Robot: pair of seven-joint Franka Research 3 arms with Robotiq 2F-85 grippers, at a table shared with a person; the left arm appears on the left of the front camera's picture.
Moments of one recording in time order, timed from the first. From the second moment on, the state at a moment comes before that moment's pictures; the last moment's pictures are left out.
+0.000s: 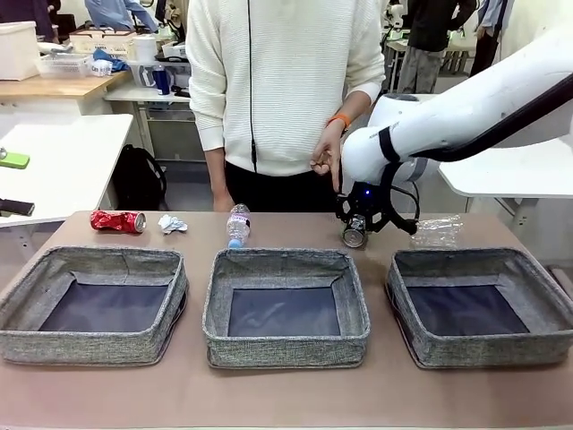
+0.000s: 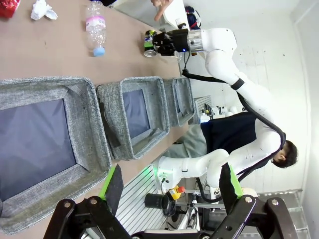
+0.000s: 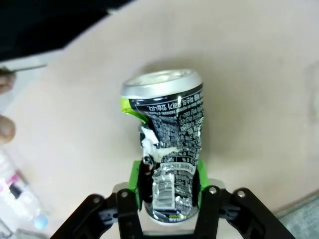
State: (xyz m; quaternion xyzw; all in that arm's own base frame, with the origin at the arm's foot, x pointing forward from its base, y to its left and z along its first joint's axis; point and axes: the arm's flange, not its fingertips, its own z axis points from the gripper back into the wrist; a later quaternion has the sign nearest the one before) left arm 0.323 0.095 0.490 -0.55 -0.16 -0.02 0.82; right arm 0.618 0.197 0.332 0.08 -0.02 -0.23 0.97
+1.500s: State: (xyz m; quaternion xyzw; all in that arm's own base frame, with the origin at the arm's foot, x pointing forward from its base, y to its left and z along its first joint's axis) left arm 0.323 0.096 0.490 -0.55 -0.16 -0.02 0.82; right arm 0.349 0.285 0.567 0.08 -0.06 0.03 0.99
